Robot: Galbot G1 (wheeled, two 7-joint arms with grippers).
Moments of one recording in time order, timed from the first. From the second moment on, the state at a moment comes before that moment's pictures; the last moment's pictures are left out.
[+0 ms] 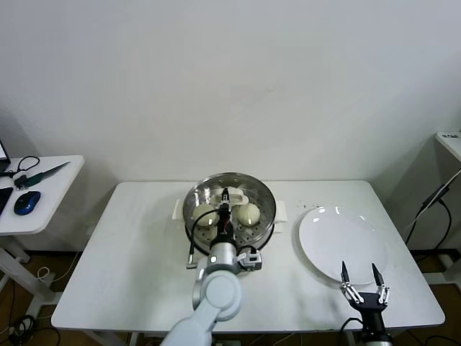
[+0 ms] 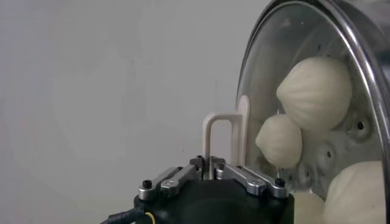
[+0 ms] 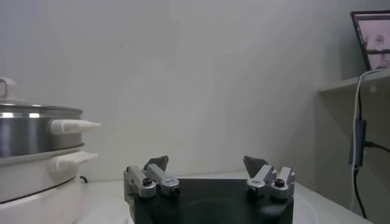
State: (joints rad) left arm 1.00 -1.46 0.10 -1.77 1.55 0.66 0.22; right arm -1.59 1.36 0.68 1.61 0.37 0.55 -0.14
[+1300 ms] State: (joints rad) left arm 1.51 -1.25 -0.49 -2.03 0.10 0.05 -0.10; right arm -1.59 1.30 0.60 1.67 0.36 0.43 -0.04
